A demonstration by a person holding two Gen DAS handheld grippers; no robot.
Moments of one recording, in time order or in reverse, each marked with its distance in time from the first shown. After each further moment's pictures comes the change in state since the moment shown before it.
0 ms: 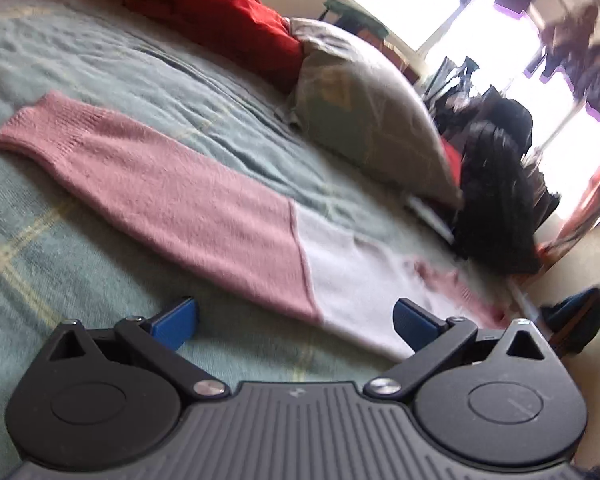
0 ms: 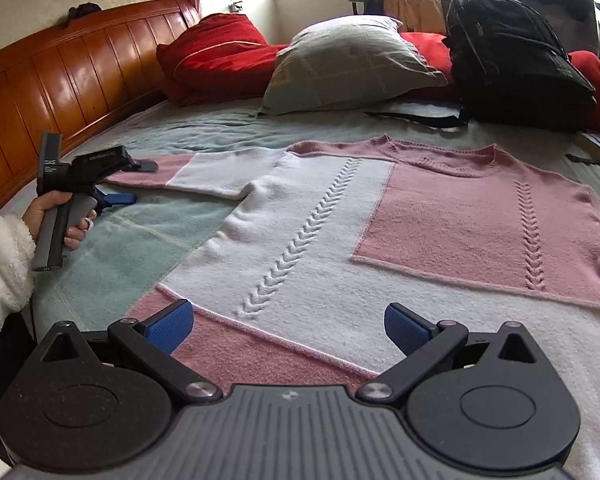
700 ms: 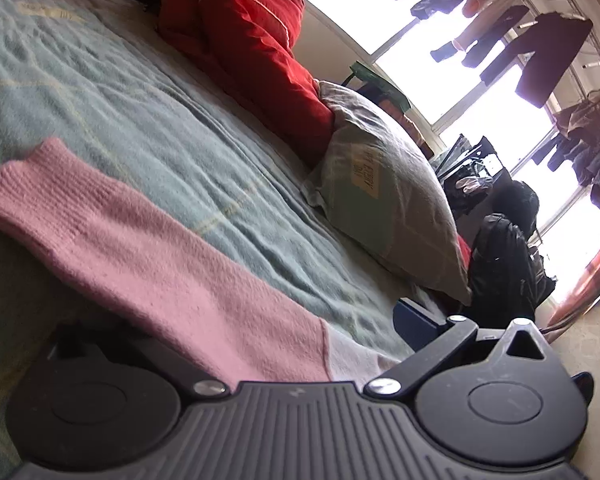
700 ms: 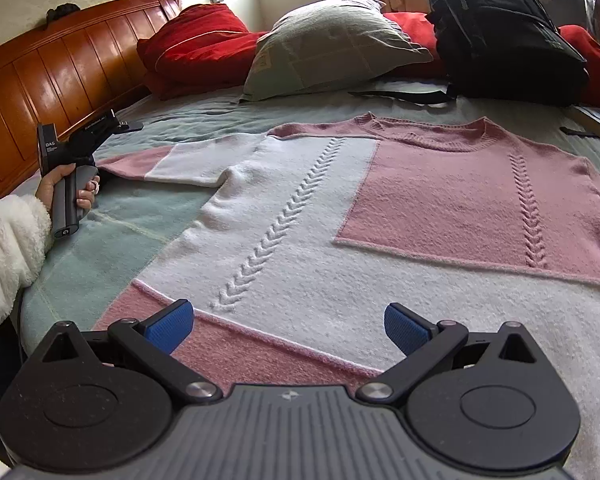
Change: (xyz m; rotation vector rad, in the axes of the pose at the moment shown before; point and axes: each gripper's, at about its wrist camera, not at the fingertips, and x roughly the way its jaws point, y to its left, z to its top) left arm 0.035 0.030 0.047 -0.116 -0.180 -0.006; right arm 0.016 -0.015 -0.005 0.050 0.033 -0.012
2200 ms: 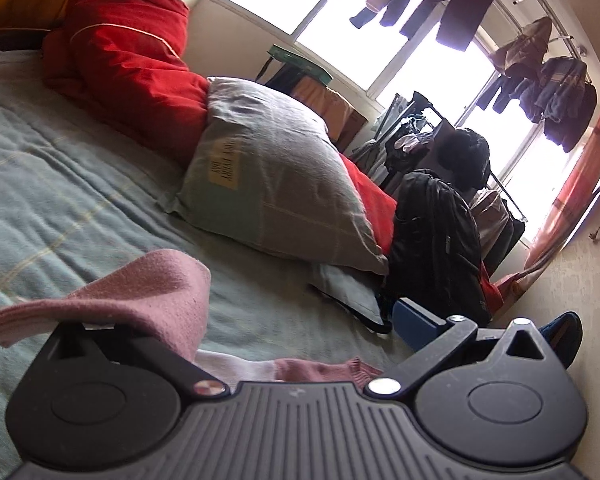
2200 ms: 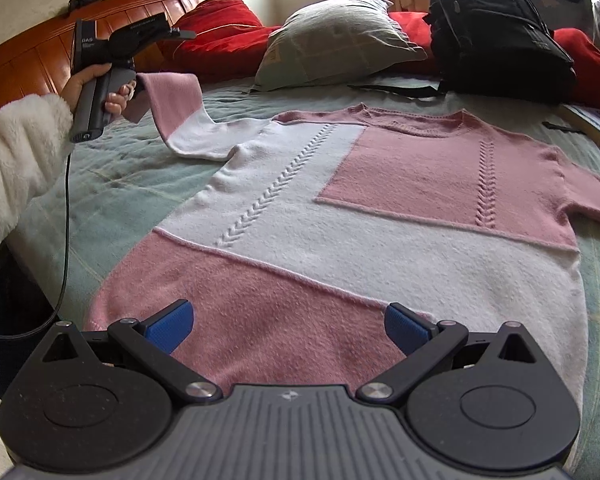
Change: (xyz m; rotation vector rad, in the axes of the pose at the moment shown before) left arm -0.015 -0.185 -0.005 0.196 0.047 -0.083; right arm -0.065 -0.021 -0.035 -0.033 0.045 0.031
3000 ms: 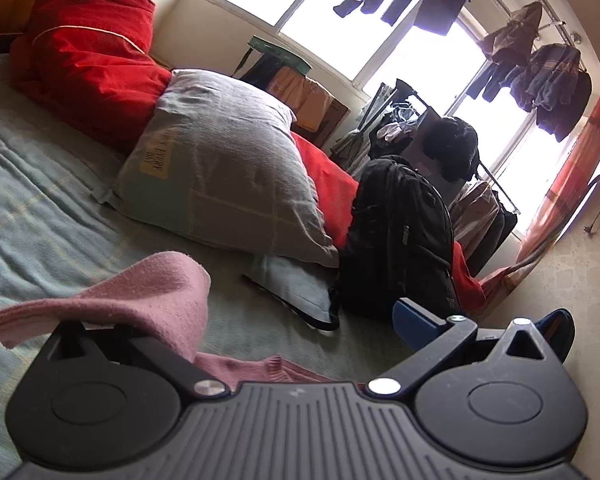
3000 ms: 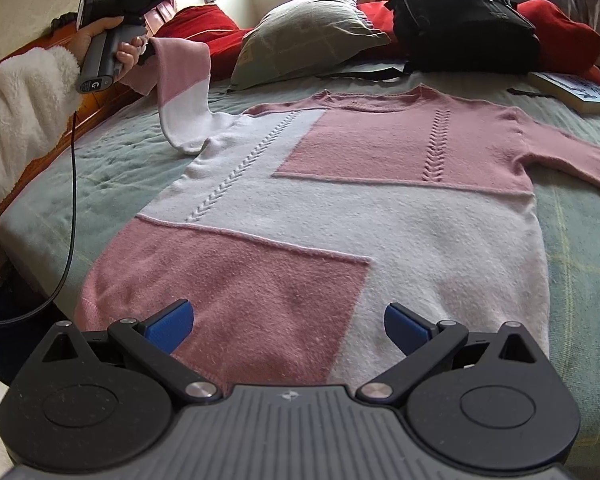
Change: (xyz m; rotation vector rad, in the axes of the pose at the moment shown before) left arm 0.026 -0.115 -0.011 0.005 0.025 0.008; right arm -0.031 -0.044 -0.034 0.070 -0.020 0.009
